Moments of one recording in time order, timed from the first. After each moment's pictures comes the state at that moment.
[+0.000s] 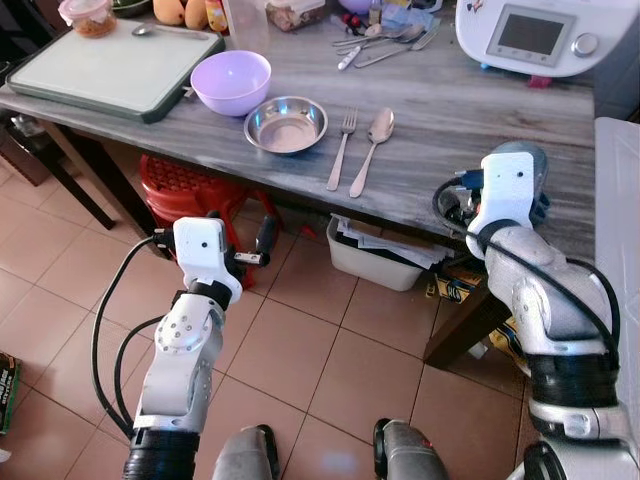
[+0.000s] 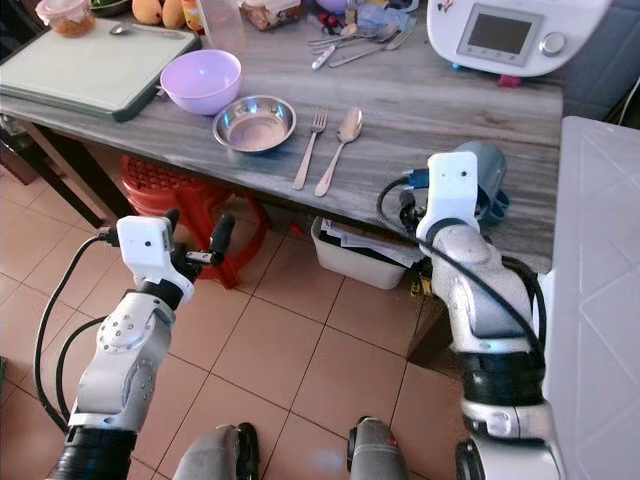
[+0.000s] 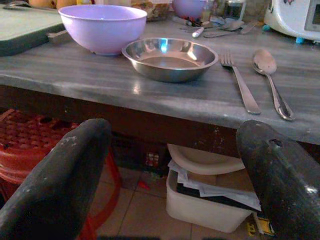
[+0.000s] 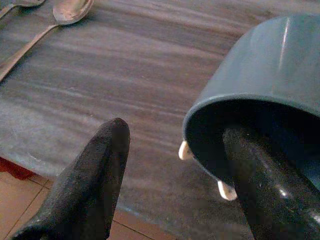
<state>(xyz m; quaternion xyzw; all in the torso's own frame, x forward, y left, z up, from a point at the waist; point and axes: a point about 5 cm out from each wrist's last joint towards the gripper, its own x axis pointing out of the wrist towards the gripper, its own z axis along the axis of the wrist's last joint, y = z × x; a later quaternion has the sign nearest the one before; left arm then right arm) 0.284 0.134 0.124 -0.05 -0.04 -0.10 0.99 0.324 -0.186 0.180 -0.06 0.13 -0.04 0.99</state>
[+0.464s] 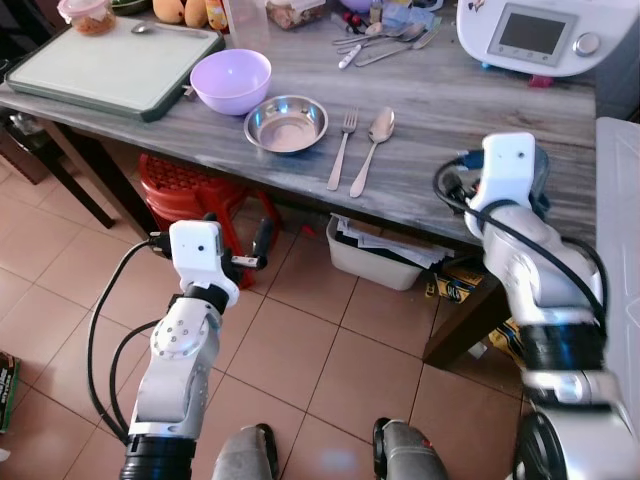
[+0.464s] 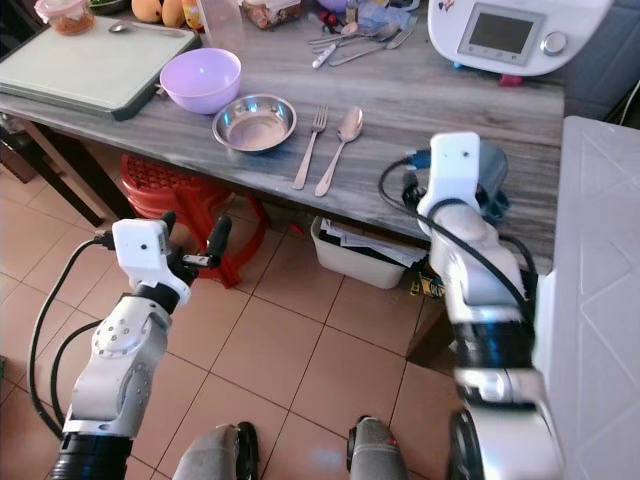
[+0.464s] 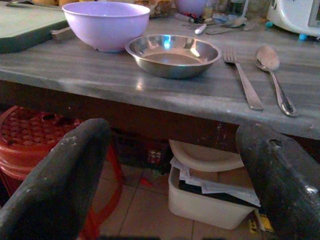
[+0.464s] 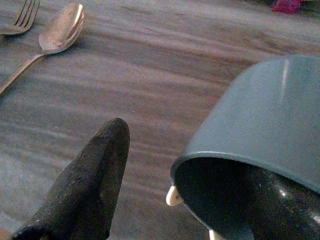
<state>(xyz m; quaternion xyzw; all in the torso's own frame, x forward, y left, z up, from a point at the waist) 0.279 0.138 0.124 -0.04 -0.03 -0.10 0.99 0.352 -0.186 0.186 -0.06 0.11 -0.05 0.99</state>
